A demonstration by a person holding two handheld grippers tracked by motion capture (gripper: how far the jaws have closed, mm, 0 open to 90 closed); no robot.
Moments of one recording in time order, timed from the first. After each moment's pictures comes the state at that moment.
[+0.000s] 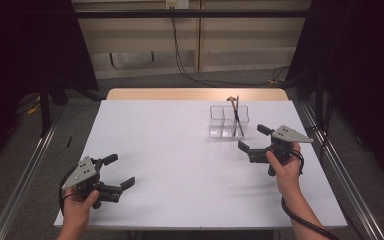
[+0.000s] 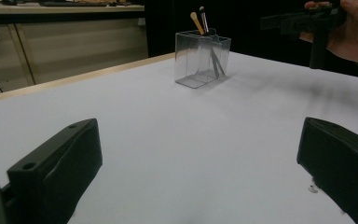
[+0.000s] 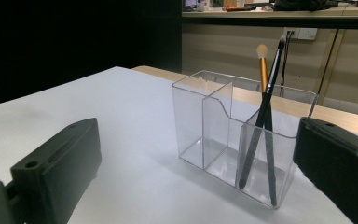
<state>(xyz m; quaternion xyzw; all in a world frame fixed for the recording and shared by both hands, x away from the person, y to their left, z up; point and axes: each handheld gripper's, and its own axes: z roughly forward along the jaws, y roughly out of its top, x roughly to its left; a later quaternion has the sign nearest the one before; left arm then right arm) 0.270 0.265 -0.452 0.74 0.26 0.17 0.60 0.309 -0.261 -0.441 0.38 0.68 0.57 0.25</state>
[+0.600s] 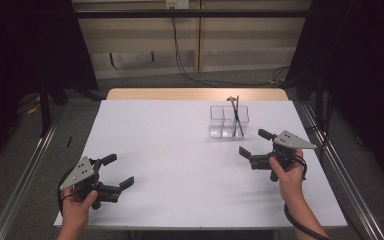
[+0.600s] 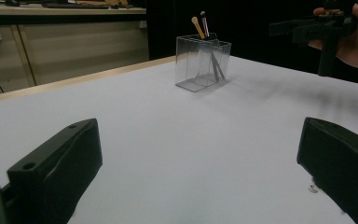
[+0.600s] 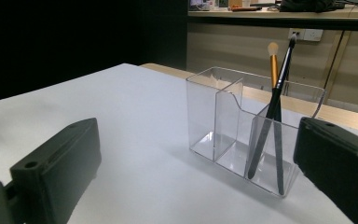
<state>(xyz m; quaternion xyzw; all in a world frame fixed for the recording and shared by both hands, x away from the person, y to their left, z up) 0.268 0.267 -0.450 0.73 0.26 0.17 0.60 0.293 -0.262 -0.440 0.37 0.69 0.57 0.25</state>
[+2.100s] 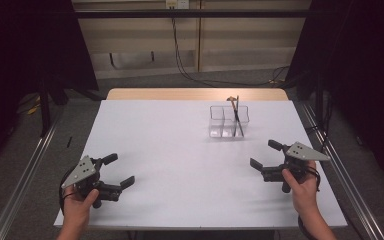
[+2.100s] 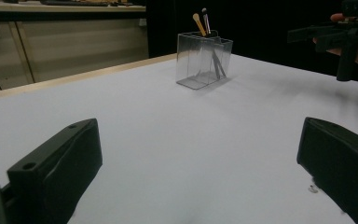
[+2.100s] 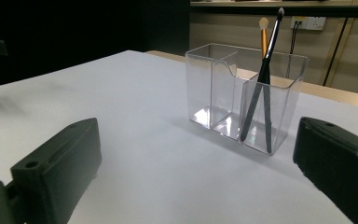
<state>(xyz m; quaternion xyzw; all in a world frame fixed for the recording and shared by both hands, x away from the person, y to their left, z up) 0.273 0.267 -0.454 0.74 0.26 0.16 0.60 0.264 -0.289 -0.453 0.37 0.69 0.57 0.24</state>
